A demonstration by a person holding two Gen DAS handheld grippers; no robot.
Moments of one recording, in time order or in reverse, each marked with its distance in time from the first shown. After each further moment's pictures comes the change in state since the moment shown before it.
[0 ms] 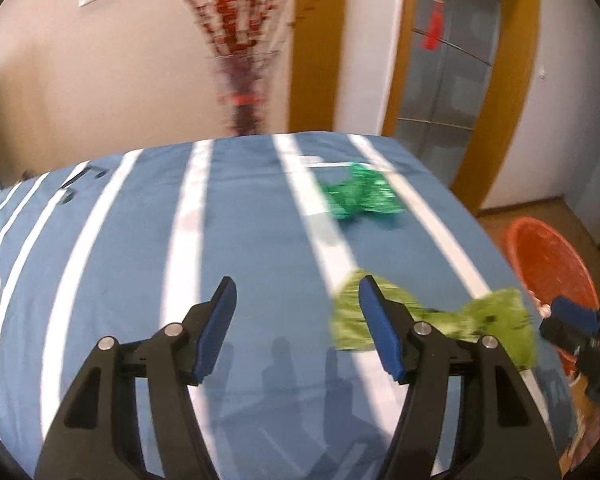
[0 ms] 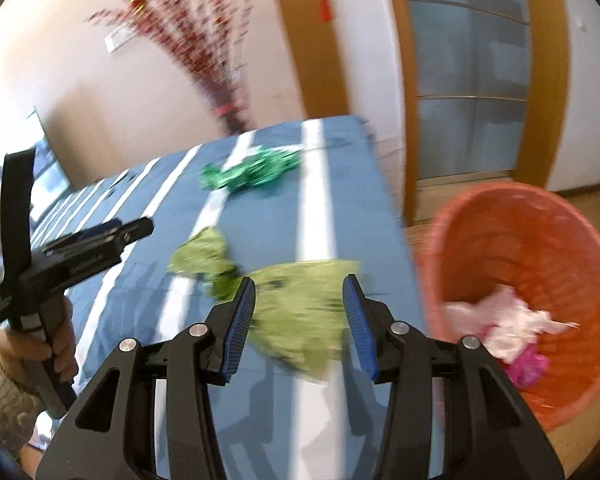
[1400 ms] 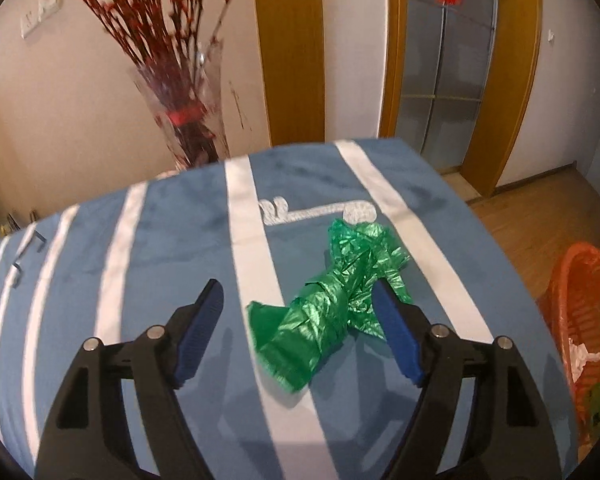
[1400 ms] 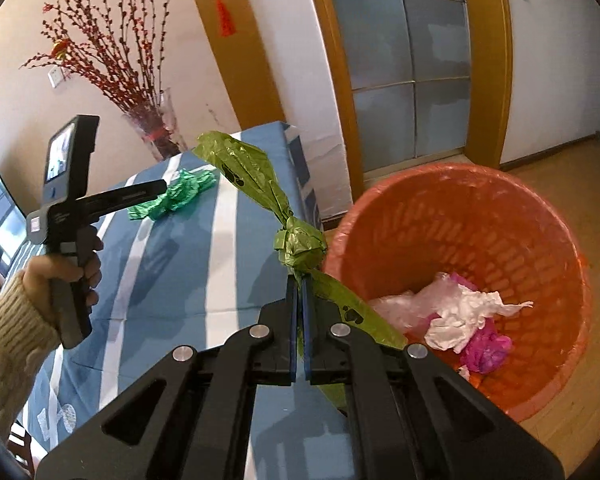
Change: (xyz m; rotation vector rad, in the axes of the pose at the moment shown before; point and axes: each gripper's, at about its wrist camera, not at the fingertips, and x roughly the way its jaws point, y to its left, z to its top) left arm 0.128 -0.069 0.084 0.116 0.087 0.032; right arm -0.025 -0.083 -0.004 0.195 -0.042 -0.167
